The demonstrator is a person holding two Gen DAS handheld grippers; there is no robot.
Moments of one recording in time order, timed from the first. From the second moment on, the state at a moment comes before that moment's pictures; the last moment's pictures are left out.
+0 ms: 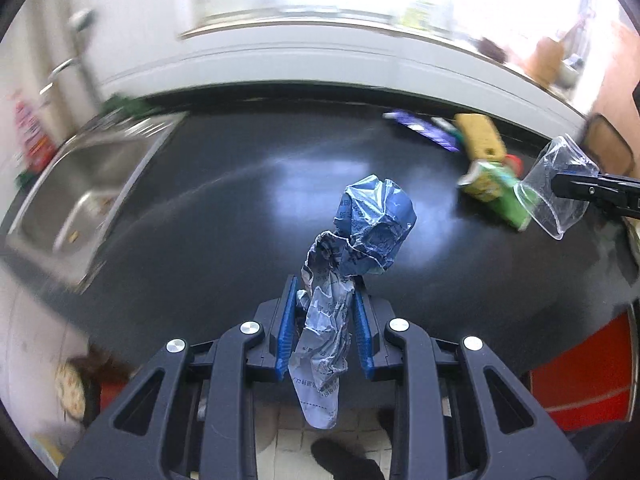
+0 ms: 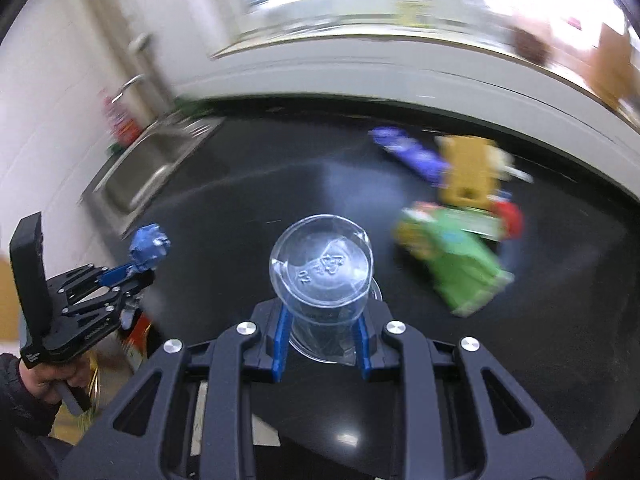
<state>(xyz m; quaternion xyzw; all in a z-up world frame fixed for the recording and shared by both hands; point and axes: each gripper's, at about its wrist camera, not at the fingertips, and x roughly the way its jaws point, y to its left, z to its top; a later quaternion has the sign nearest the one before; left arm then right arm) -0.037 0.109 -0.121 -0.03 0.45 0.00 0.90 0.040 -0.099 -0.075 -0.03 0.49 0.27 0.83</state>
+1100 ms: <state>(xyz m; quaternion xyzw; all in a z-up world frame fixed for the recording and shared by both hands) -0.247 0.343 -0.268 -0.23 0.50 0.24 0.80 -0.104 0.317 -0.212 -0.25 0.56 0.51 0.60</state>
